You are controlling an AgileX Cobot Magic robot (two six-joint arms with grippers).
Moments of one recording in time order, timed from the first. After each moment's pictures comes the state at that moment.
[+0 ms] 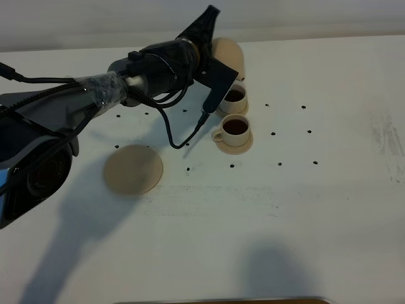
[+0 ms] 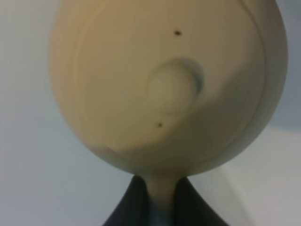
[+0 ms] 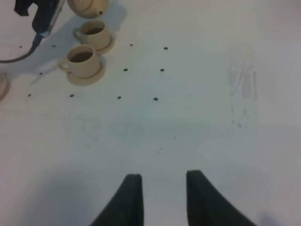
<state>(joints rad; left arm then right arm) -0.54 2.34 -1.79 1.12 0.24 0.71 0.00 0.01 -0.52 0.18 1.11 -0.10</state>
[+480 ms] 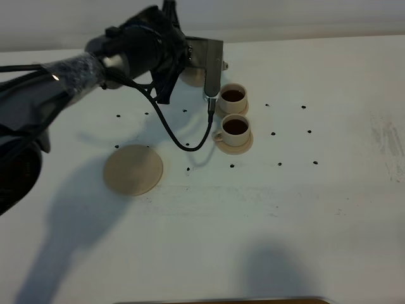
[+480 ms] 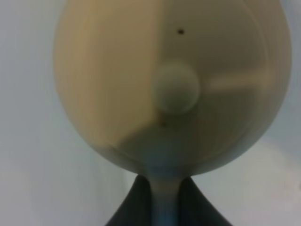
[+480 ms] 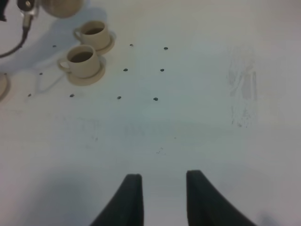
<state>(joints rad) -0.54 2.21 -1.79 0.62 0.61 0.71 0.00 0.01 -0.52 0.18 1.11 -0.10</state>
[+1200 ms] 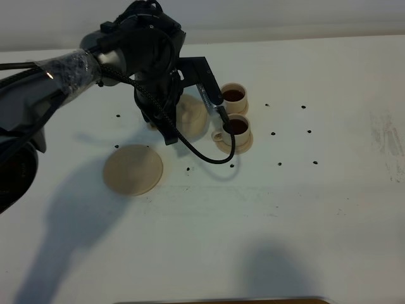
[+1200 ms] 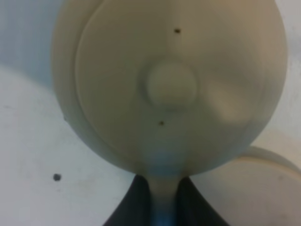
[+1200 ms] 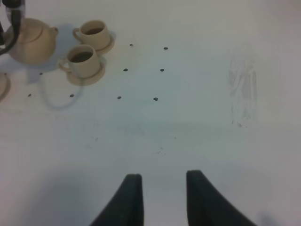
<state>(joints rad) -0.54 2.21 -1.79 0.28 1.03 0.53 0.00 0.01 -0.52 0.18 1.11 -0.10</state>
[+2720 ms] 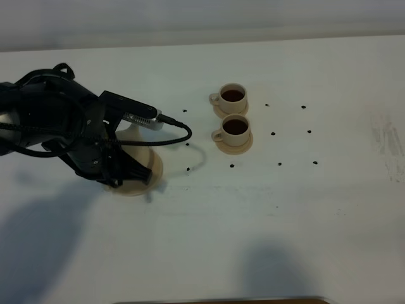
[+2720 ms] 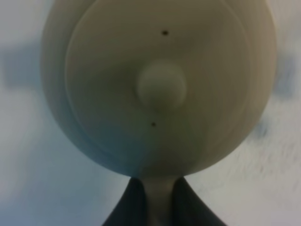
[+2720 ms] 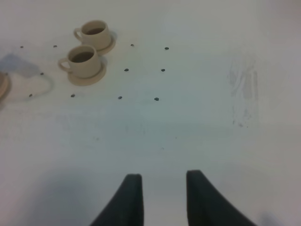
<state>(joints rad) -0.46 1.76 -1.02 0.23 0.65 -0.31 0.00 0.01 -0.52 0.18 1.11 -0.10</state>
